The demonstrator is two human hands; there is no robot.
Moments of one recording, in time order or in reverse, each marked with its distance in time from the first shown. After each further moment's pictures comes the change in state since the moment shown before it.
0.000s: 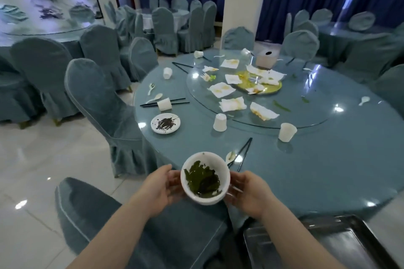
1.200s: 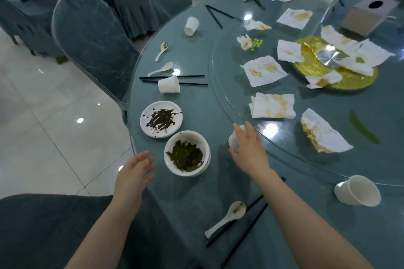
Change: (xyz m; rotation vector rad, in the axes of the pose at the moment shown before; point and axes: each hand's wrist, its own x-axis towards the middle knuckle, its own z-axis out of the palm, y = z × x) left_hand 0.201 0.076 0.048 -0.065 0.612 0.181; right_hand 0.328 -0.149 0.039 -1.761 -0.017 -0.647
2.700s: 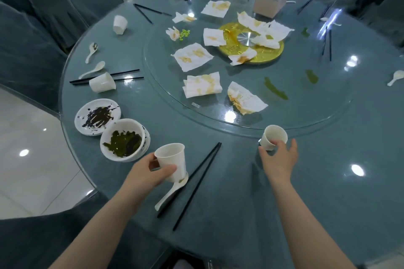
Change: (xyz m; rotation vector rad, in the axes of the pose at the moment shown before) left_hand -0.082 -0.055 0.080 0.457 -0.639 0.174; right_hand -0.149 0.182 -0.032 0.507 0.515 0.694
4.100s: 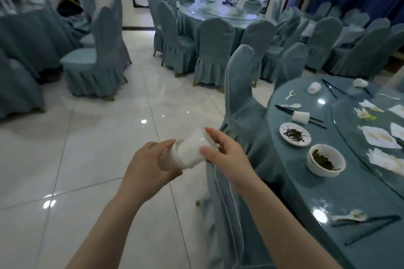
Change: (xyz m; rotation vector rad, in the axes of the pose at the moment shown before) left_hand -0.413 -0.176 -0.353 0.411 0.898 0.287; right_hand -0.601 -0.261 0.112 0.421 -1.430 -0.760
